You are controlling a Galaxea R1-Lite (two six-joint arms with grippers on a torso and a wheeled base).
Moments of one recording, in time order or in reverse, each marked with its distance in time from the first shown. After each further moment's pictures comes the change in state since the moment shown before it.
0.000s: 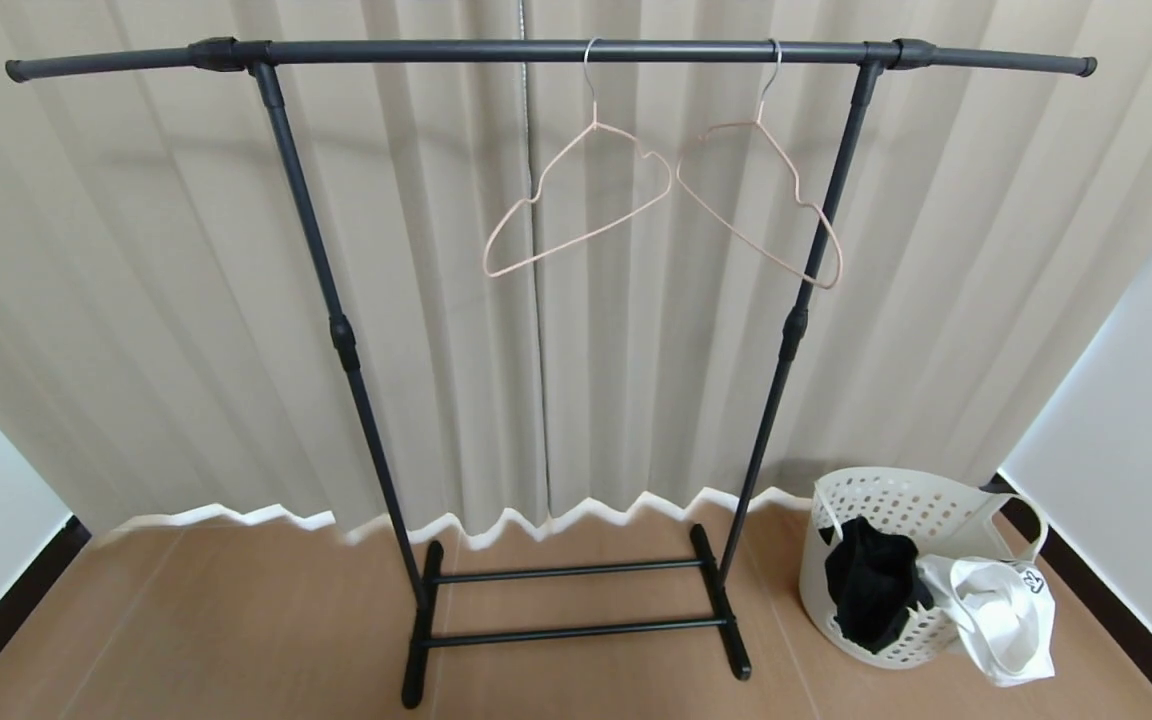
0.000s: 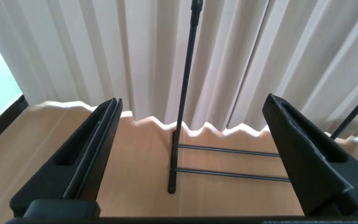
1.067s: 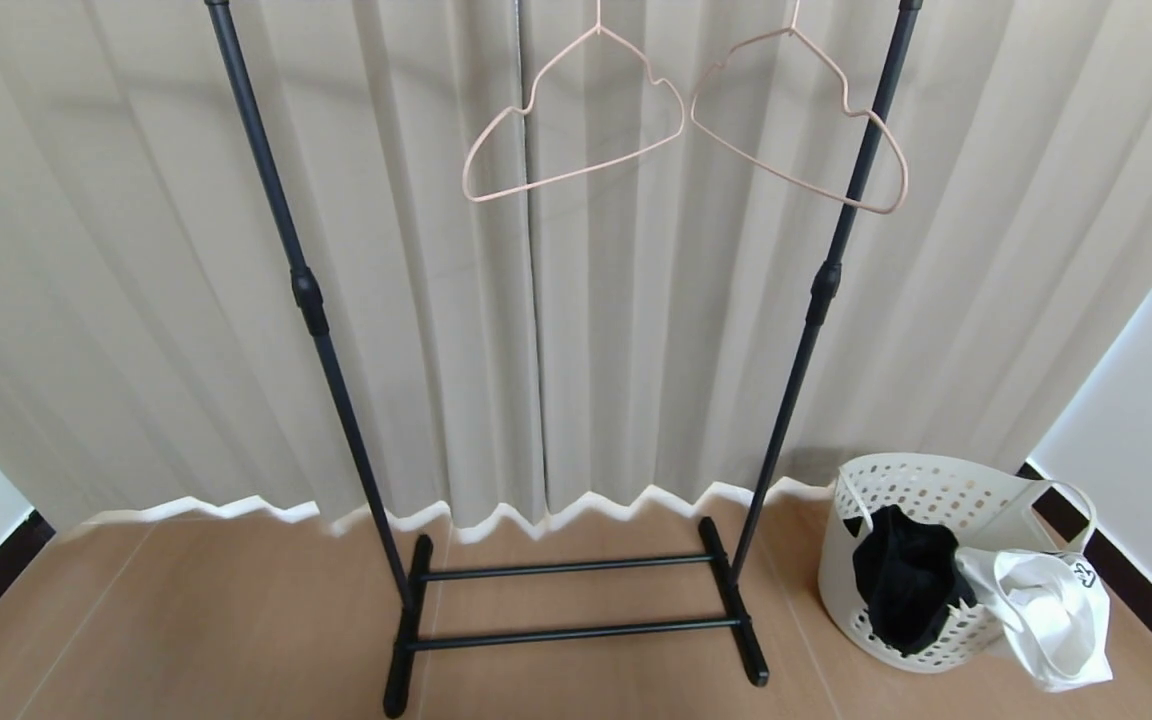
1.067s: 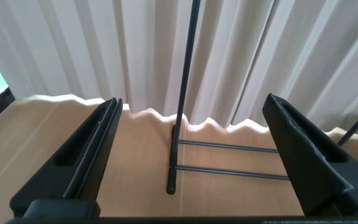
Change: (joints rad) left arm 0.000 0.000 0.000 0.001 0.000 -0.001; right arm 0.000 0.000 0.000 0.000 -0.001 0.000
